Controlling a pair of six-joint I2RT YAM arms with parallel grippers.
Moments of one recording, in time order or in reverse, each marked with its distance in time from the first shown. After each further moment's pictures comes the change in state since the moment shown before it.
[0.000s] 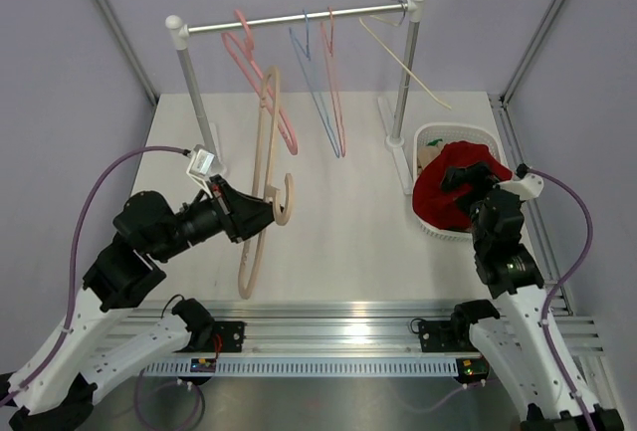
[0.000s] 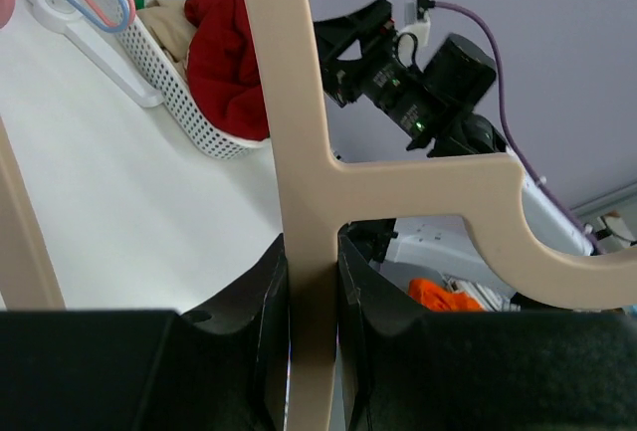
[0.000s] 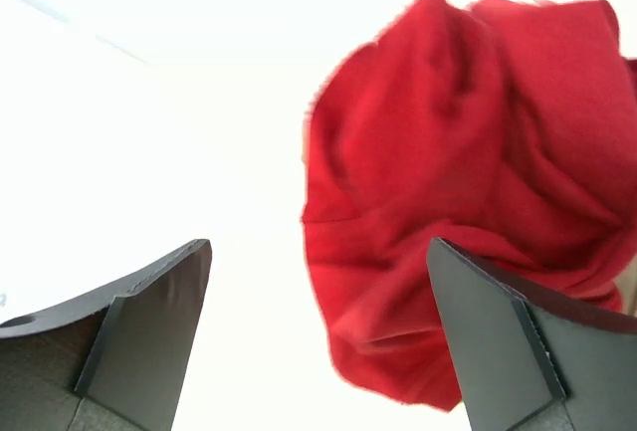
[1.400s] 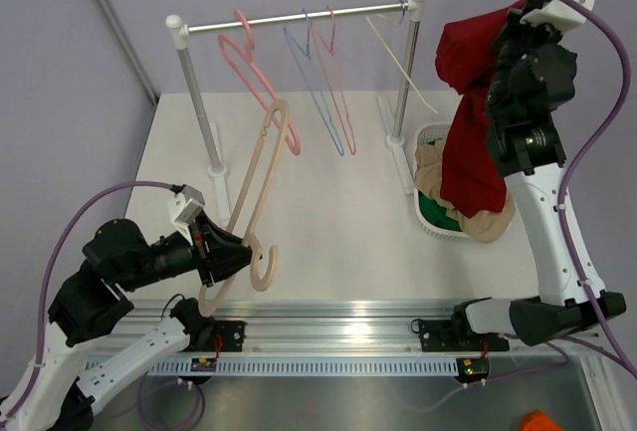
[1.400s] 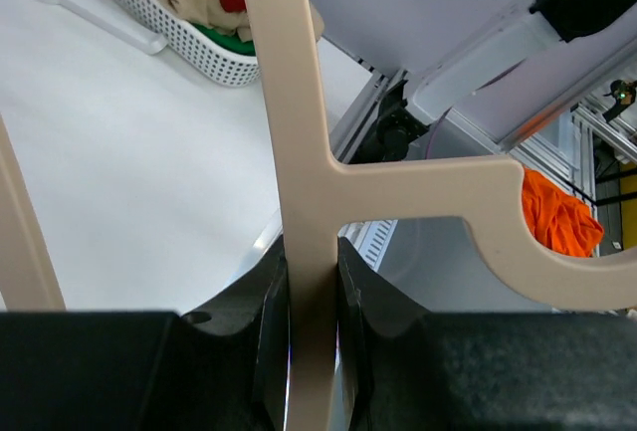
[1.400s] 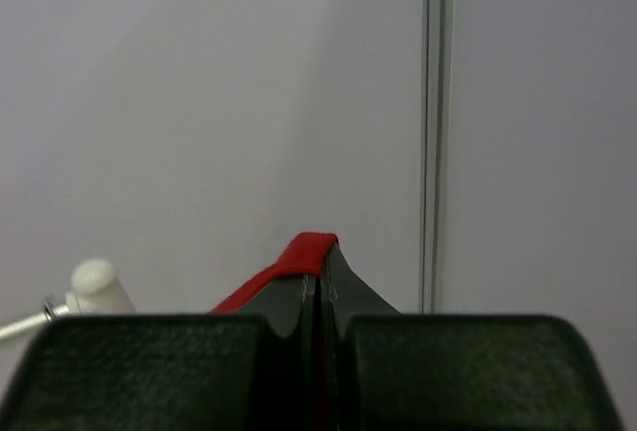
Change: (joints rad) left arm 0.000 -0.167 0.042 -0.309 0.148 0.305; right arm 0.078 0.696 1.191 0.264 0.184 -0.884
